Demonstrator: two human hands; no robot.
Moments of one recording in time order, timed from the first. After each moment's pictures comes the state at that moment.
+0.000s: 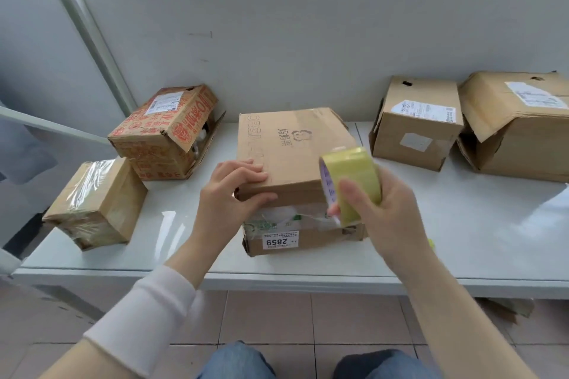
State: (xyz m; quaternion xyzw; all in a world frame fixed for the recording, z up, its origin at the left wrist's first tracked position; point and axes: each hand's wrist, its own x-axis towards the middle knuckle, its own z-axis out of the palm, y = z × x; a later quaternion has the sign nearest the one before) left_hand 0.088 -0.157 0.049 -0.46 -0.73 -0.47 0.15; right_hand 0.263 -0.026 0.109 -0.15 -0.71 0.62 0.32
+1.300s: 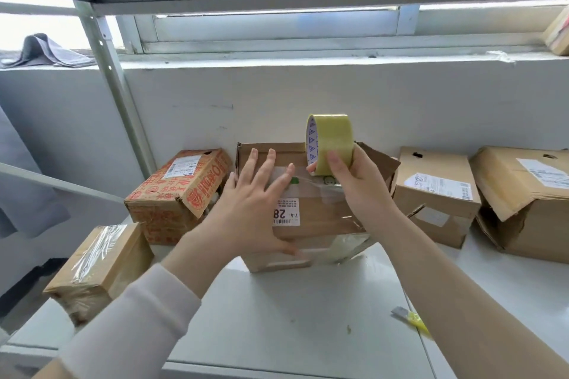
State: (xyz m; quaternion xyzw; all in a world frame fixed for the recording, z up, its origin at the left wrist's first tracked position) left_hand 0.052 -0.117 0.150 -0.47 -0.88 0.02 0.08; right_hand 0.145 0.037 0.159 -0.06 -0.75 0.56 0.35
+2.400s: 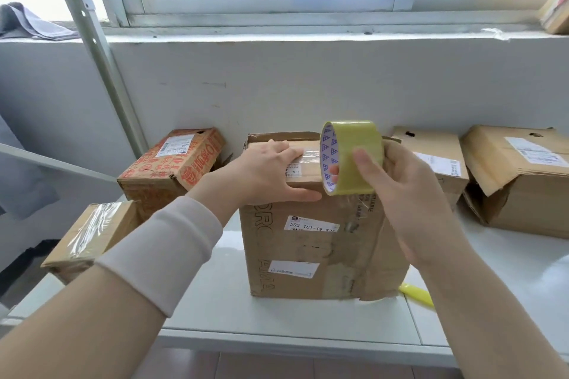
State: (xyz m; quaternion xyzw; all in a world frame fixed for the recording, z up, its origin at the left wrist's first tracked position) left_hand 0.064 -0.092 0.180 -0.49 -0.87 -0.02 -0.02; right_hand 0.220 0.003 0.170 -0.11 -0.73 0.58 0.35
